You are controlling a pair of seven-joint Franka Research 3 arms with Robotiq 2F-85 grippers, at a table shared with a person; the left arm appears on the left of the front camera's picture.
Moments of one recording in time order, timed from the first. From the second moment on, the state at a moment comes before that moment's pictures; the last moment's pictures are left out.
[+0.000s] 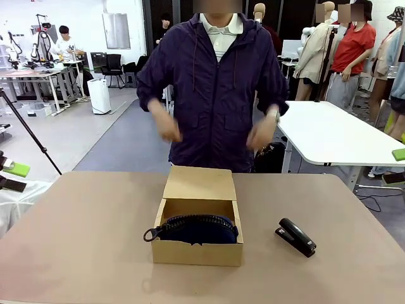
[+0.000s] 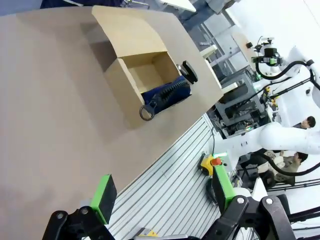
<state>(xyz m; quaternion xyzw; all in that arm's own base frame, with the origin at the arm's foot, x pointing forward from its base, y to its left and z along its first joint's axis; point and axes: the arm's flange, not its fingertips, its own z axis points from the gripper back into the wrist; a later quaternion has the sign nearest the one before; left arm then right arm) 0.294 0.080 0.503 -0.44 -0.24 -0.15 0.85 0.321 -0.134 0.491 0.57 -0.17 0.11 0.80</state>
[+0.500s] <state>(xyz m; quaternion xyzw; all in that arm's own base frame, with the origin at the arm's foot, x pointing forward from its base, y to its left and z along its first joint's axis) 0.293 0.083 0.503 -0.44 -0.24 -0.15 0.85 0.321 -0.134 0.491 0.57 -0.17 0.11 0.80</state>
